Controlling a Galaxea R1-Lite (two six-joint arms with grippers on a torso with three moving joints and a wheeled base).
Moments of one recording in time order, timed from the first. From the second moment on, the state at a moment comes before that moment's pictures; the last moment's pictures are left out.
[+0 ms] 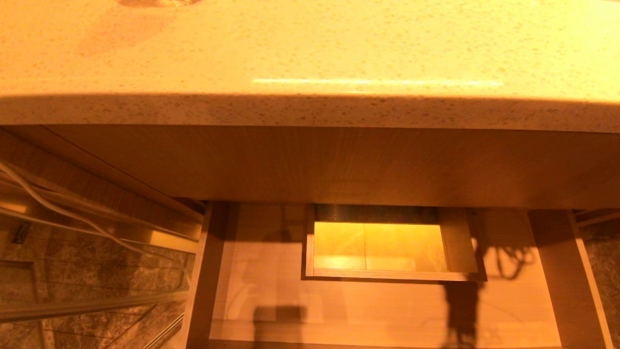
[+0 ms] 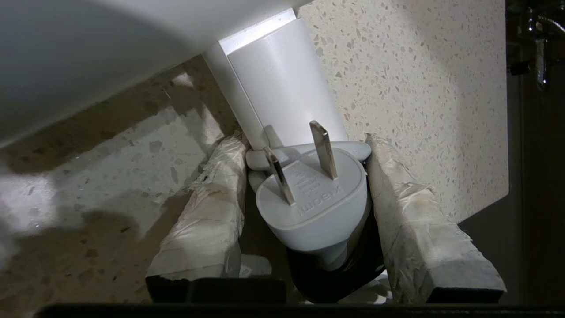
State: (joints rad) left arm 0.00 0.00 0.00 0.00 0.00 0.02; right arm -0.33 1.33 -1.93 0.75 -0.25 -0.33
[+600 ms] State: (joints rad) left arm 0.00 0.00 0.00 0.00 0.00 0.02; right arm -0.32 1.28 -1.93 0.71 -0.25 -0.36
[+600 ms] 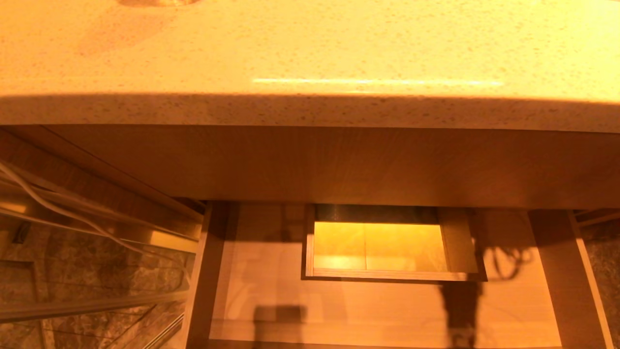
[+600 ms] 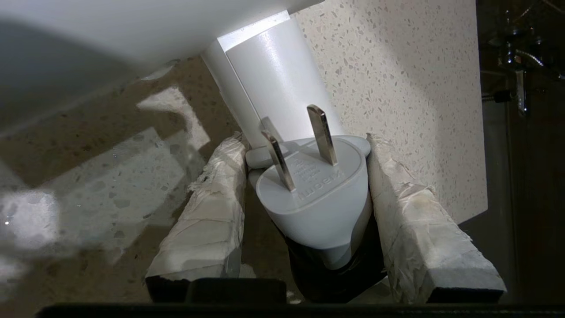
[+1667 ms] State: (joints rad) left arm 0.00 0.00 0.00 0.00 0.00 0.02; right arm -0.29 1.18 -1.89 0.72 -0.21 -0.42
